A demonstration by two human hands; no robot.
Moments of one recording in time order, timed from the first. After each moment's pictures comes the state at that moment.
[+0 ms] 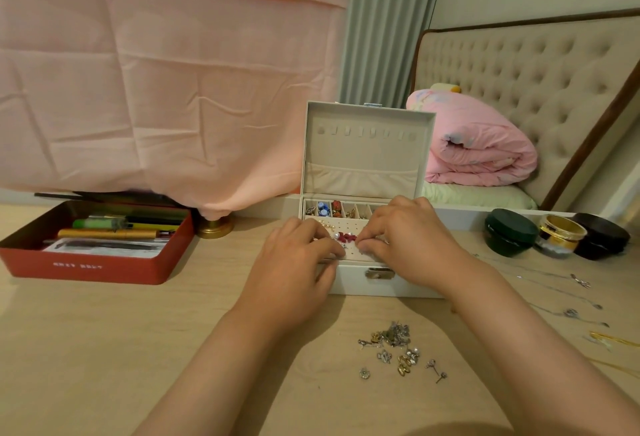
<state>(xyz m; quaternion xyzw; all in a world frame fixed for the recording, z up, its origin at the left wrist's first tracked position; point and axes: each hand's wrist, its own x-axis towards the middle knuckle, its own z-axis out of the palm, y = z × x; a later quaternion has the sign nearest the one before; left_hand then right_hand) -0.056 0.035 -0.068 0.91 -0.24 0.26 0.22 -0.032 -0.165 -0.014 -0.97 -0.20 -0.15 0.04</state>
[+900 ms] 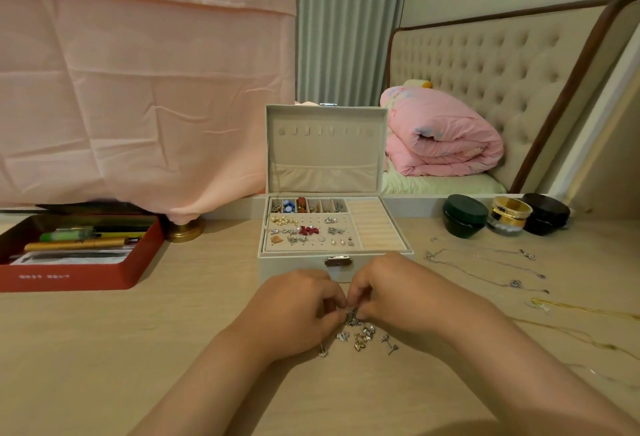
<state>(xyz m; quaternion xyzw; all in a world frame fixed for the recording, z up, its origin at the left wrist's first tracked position) -0.091 -0.006 -0.074 0.93 -0.32 0.08 0.18 -0.100 -0.198 -0.035 -0.97 -0.17 0.08 0.13</state>
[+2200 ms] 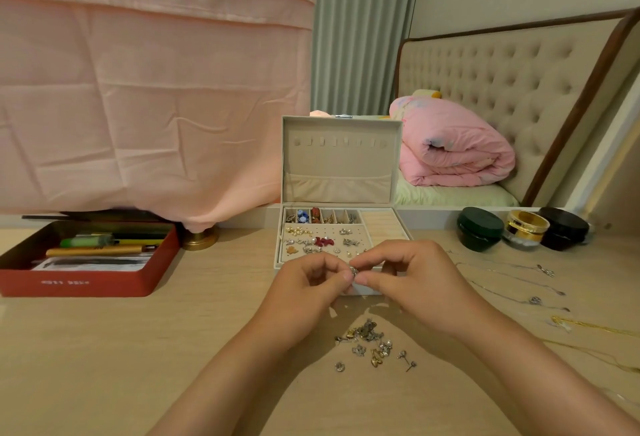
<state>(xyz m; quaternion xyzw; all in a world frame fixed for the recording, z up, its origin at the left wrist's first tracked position) -0.089 -0.007 -0.064 0.72 -0.15 -0.01 0.68 -0.108 -0.190 -0.021 -0.85 -0.15 -0.08 0.49</state>
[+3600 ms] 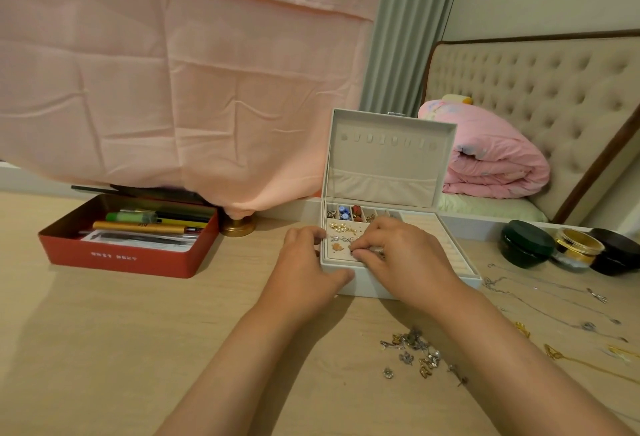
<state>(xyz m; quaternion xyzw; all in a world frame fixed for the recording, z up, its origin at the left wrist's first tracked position) -0.052 0.045 -0.078 0.86 -0.06 0.12 0.49 -0.045 -0.129 -0.037 -0.95 -0.20 -0.19 0.15</state>
